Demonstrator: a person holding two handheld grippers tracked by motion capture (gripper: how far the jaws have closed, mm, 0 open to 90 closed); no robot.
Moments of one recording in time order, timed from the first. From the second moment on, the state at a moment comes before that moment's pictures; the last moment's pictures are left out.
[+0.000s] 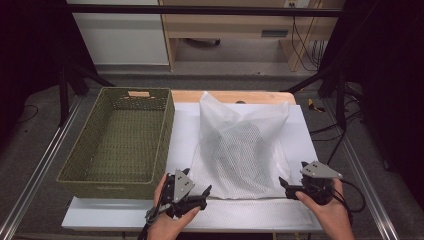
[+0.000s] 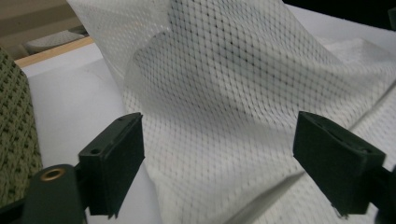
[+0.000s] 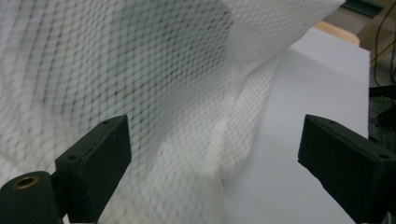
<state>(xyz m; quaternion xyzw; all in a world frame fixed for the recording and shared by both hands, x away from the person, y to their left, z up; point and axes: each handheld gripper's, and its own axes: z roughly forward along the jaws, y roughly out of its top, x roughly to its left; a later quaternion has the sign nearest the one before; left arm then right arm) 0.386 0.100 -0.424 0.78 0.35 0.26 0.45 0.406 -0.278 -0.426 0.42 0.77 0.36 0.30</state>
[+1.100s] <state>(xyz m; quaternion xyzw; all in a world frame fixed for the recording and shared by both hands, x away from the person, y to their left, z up) 0.467 0.103 -0.464 0.76 0.41 0.24 0.44 0.416 -0.317 -0.467 0.58 0.65 0.39 0.31</state>
